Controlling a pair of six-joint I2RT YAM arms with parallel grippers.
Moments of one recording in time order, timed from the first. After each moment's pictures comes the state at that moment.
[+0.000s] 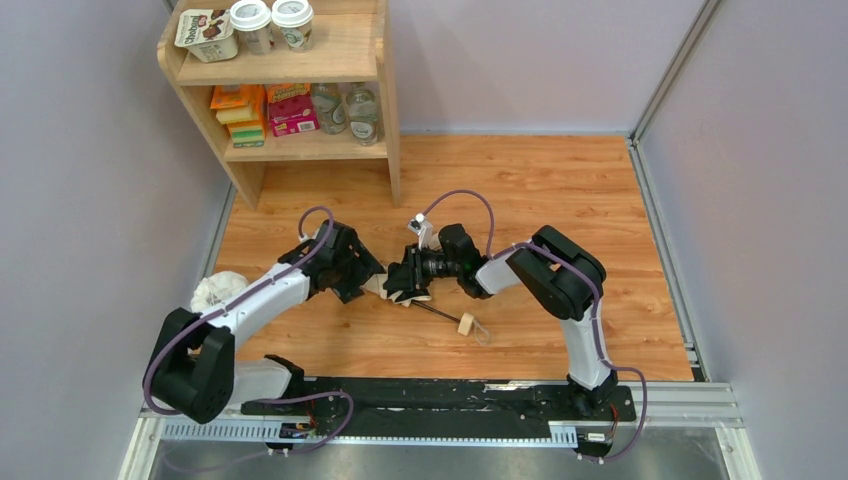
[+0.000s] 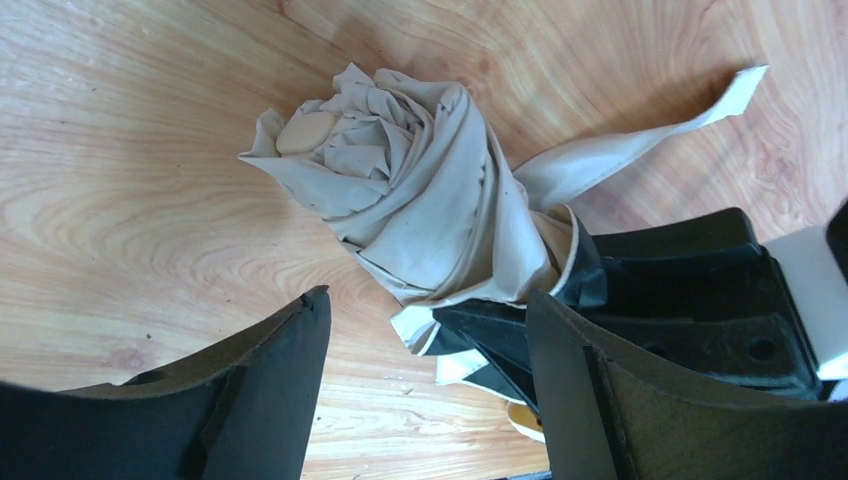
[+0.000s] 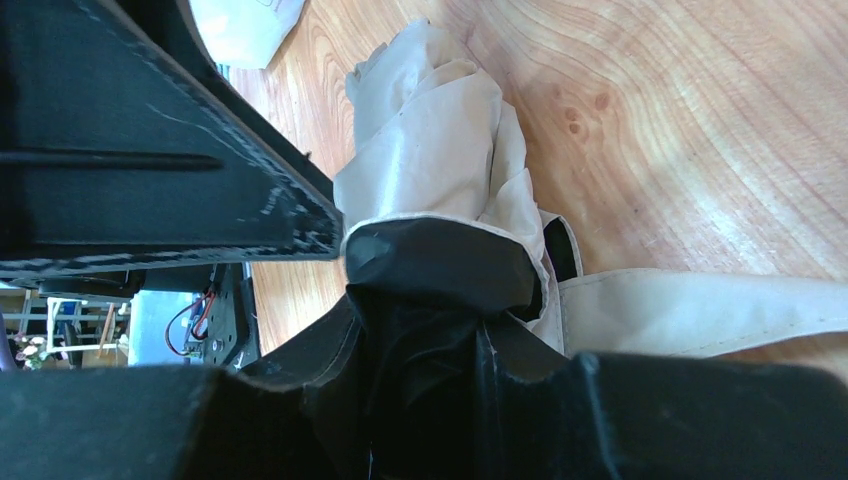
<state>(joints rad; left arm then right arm) -0.44 1.24 0.68 -0.43 0.00 -1.15 0.76 2.09 0.90 0.78 -0.65 0.66</state>
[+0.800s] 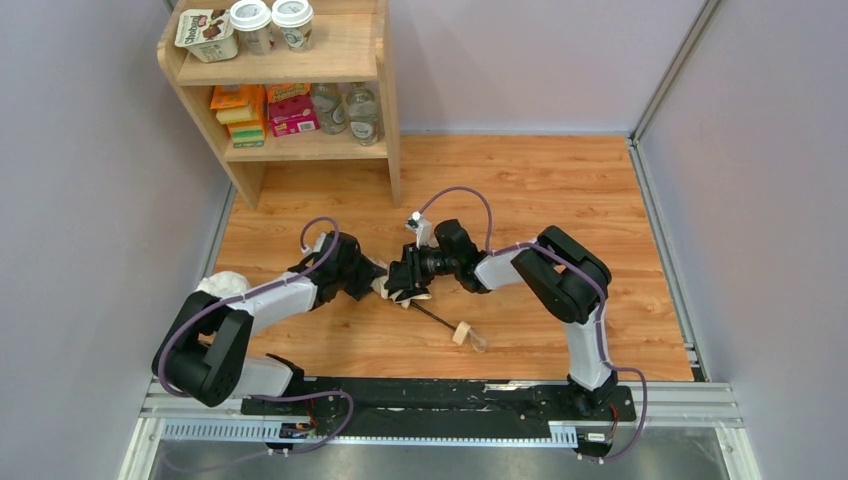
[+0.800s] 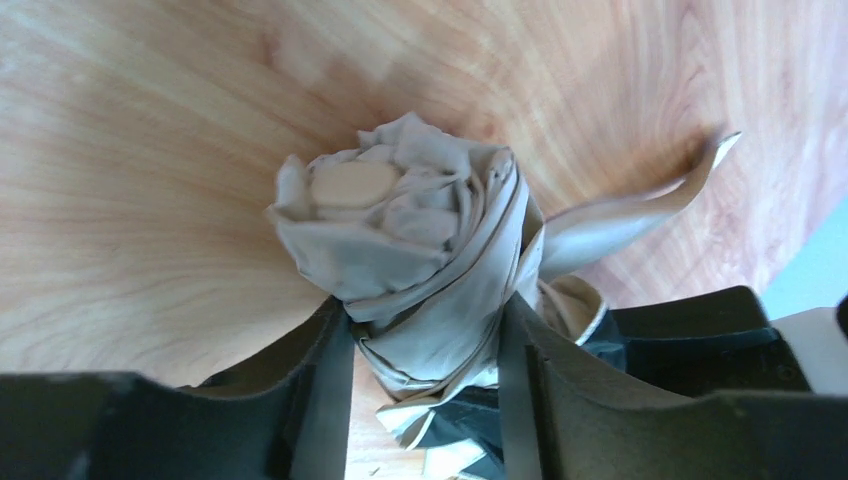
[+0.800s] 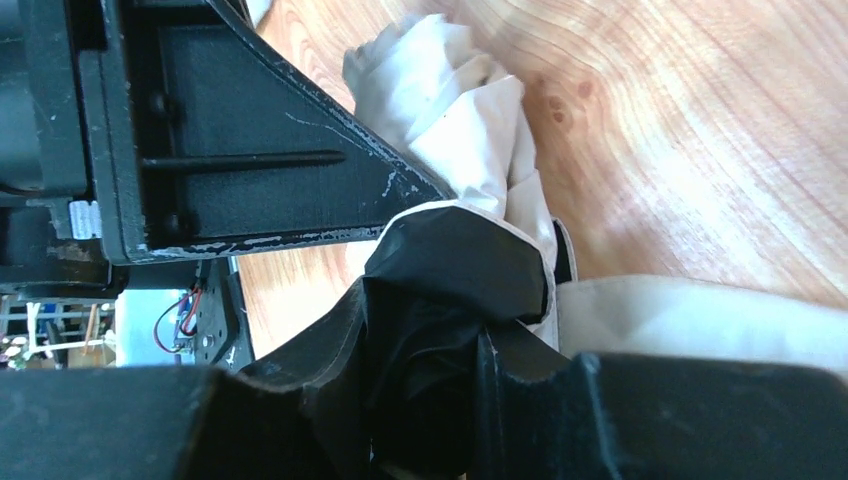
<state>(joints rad) -0.45 1.36 0.54 -0.12 -0.02 -1.26 0.76 2.06 0.94 0.65 -0.65 0.62</state>
